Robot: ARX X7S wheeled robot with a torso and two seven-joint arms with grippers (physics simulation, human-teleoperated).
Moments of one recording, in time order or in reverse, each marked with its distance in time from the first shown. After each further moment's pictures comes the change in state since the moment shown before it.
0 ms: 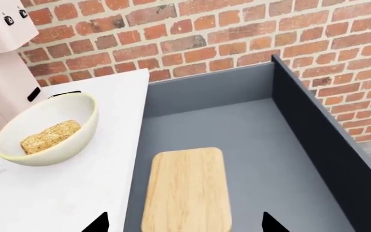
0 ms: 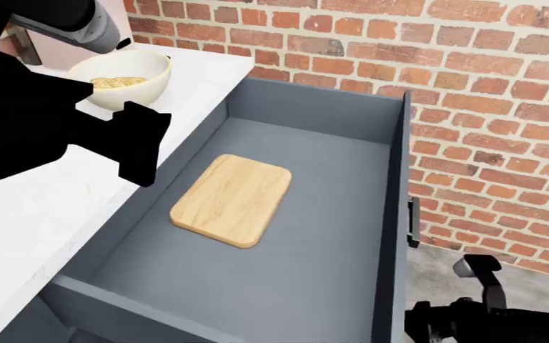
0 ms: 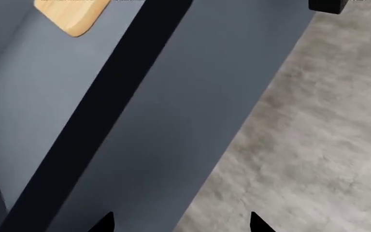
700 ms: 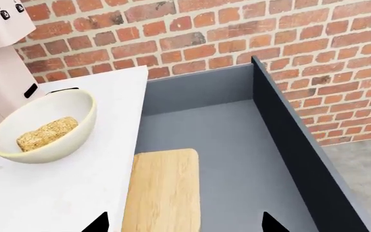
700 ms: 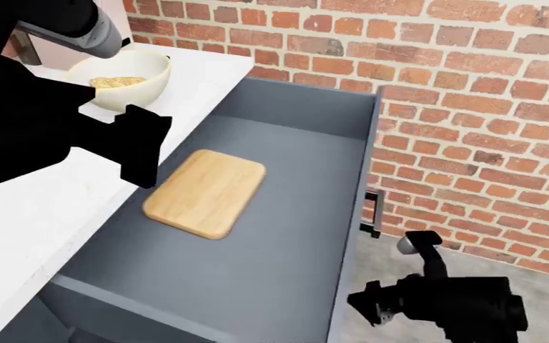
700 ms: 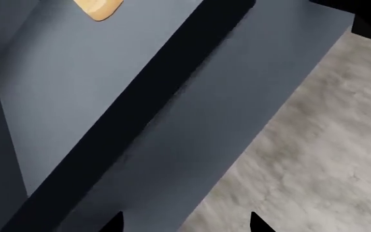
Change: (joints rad) left arm 0.019 -0.005 0.002 -0.002 0.031 0.007 0.033; right arm 0.108 -0.151 -0.128 0.017 -0.070 0.067 0.032
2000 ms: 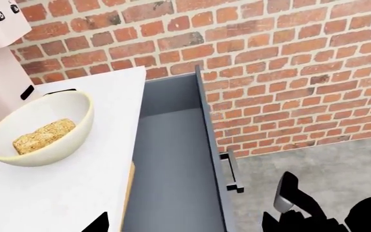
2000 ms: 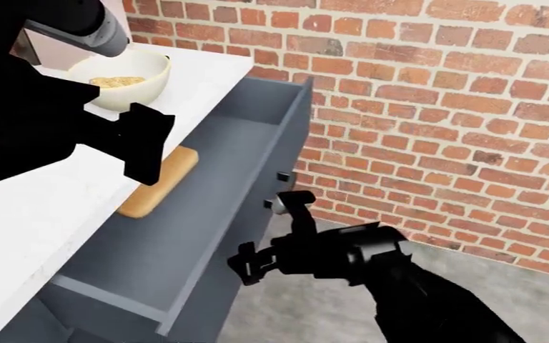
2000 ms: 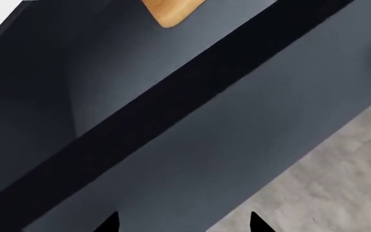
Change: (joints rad) left arm -0.012 0.008 0.024 -0.015 0.038 0.005 0.042; right arm 0.419 -0.111 -1.294 0.568 1.720 -0.320 0.868
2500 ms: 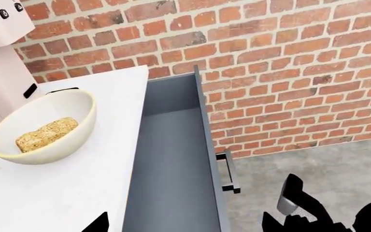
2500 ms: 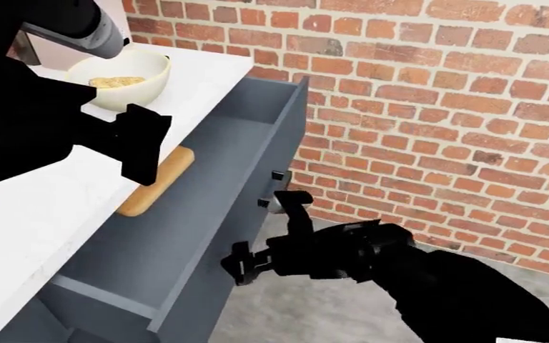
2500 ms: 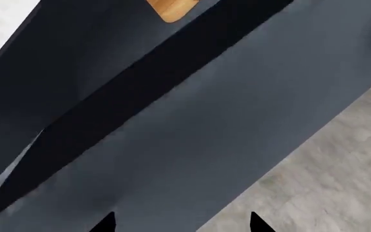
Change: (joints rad) left arm 0.007 -0.014 0.003 0.005 0.014 0.008 0.014; right arm 0.088 0.083 -0.522 -0.141 0.624 -0.112 0.163
